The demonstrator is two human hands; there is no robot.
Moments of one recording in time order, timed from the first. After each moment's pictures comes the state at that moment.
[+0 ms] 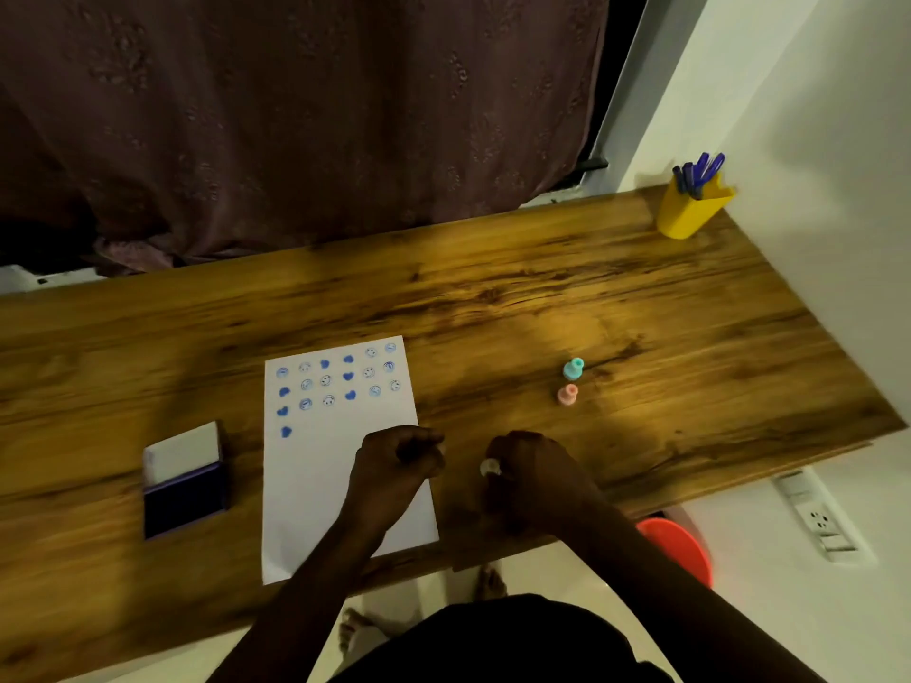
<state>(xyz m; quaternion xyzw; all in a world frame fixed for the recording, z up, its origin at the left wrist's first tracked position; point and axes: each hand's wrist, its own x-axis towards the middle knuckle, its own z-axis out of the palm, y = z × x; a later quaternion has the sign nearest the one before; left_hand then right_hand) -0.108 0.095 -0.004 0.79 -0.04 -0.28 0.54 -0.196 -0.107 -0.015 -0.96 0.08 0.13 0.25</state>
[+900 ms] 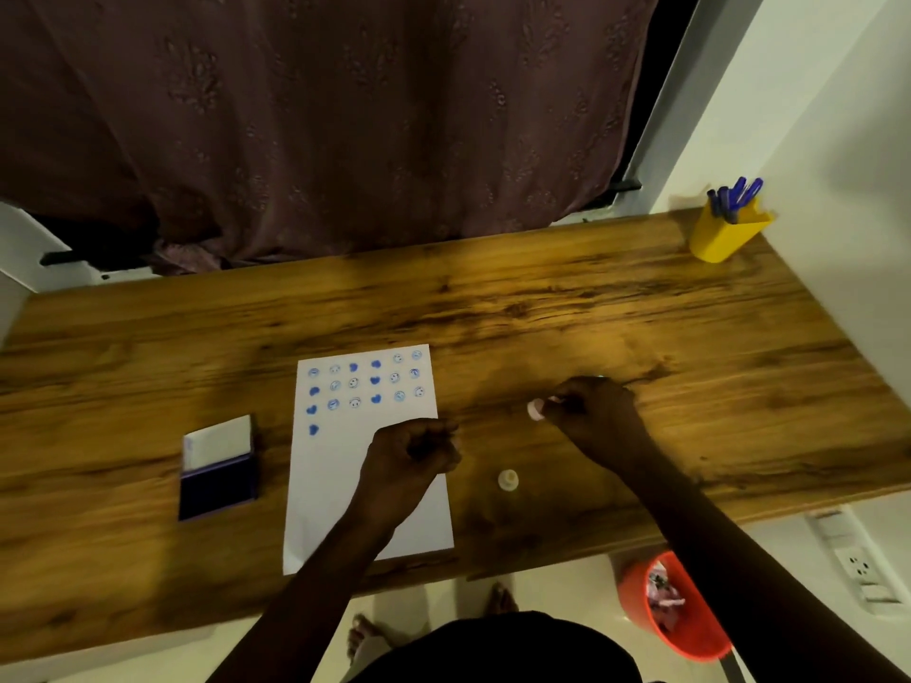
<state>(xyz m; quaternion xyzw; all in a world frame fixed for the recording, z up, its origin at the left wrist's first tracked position) -0.107 0.098 0.017 0.74 -0.04 -0.24 0.62 -0.155 -0.166 0.018 -0.91 0.21 0.00 0.36</state>
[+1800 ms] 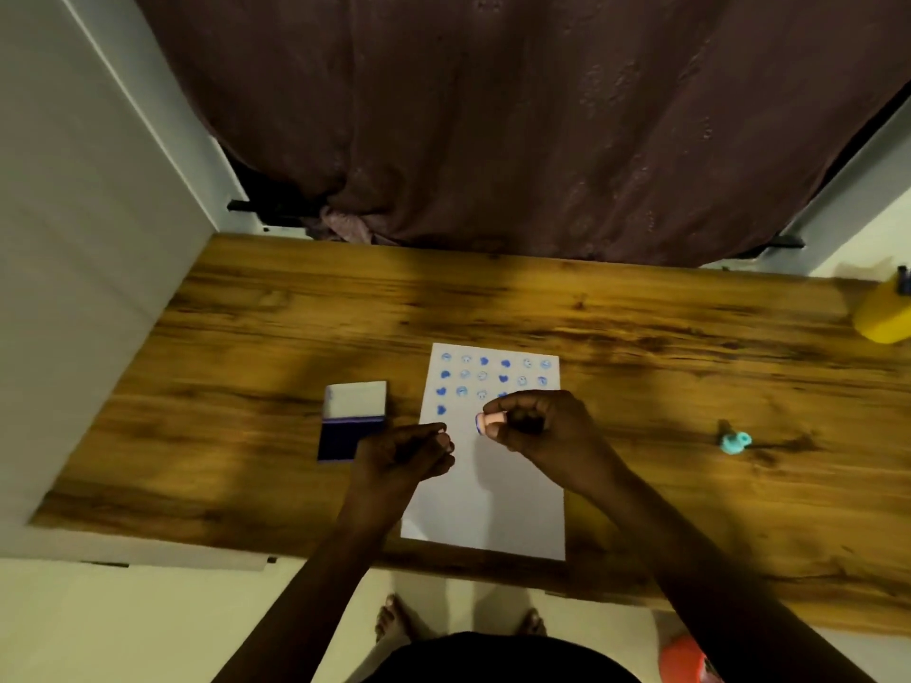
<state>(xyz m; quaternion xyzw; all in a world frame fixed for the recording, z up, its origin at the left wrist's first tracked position) -0.101 0.252 0.011 0.67 0.08 -0.12 0.73 -0.091 0.033 0.048 -0.85 0.02 0.08 0.51</state>
